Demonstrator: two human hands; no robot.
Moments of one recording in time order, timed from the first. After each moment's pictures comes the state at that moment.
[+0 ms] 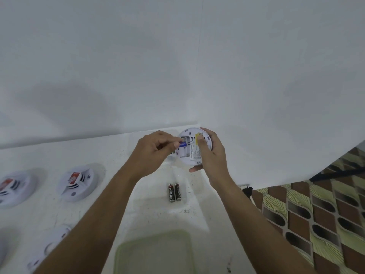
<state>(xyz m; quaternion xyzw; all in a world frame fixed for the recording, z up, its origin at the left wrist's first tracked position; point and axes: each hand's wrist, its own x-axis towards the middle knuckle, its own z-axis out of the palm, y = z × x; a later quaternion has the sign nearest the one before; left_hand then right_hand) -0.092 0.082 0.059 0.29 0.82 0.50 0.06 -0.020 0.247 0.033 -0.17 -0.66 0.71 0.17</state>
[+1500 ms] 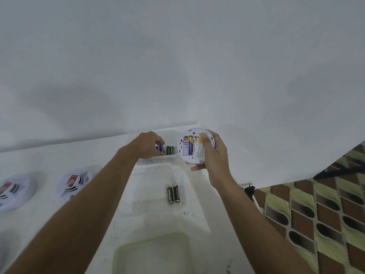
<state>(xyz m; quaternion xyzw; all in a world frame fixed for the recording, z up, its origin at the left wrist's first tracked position) -0.170 0.093 0.038 0.26 0.94 0.14 0.18 -0.025 0.255 0.031 -0.22 -0.62 0.74 0.17</state>
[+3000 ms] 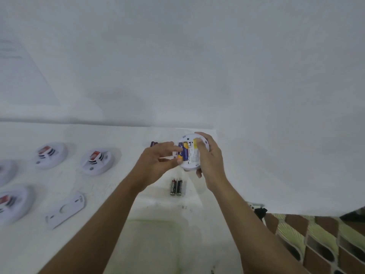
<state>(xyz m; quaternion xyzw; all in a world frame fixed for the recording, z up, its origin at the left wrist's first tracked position) -0.043 0.073 0.033 0.15 0.79 0.59 0.06 -0.013 0.240 0.040 -0.11 -0.69 0.70 0.11</state>
